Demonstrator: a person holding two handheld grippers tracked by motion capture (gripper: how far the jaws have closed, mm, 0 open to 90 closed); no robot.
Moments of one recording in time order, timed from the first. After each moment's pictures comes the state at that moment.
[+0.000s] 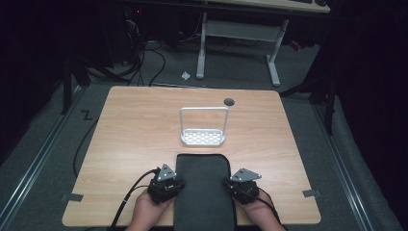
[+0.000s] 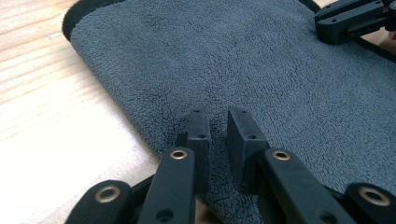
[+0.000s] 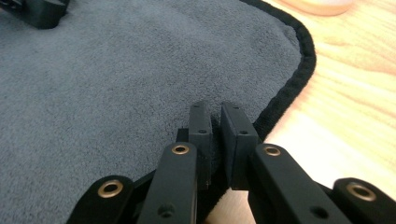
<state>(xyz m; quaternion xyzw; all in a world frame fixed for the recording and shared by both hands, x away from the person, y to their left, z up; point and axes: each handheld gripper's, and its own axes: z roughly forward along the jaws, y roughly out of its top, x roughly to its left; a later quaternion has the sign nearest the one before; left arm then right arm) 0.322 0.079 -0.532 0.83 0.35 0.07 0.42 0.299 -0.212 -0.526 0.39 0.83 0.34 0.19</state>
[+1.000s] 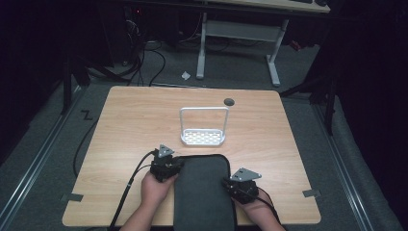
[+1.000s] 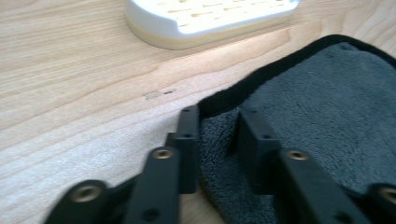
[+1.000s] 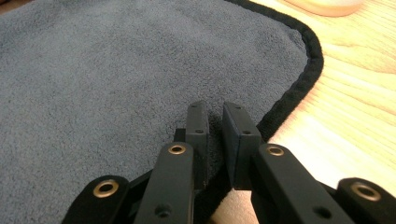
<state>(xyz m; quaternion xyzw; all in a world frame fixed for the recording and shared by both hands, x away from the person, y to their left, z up) 0.389 0.077 -0.537 0.78 0.44 0.10 0.43 0.303 -0.210 -0.527 0.39 0.83 0.35 0.18</state>
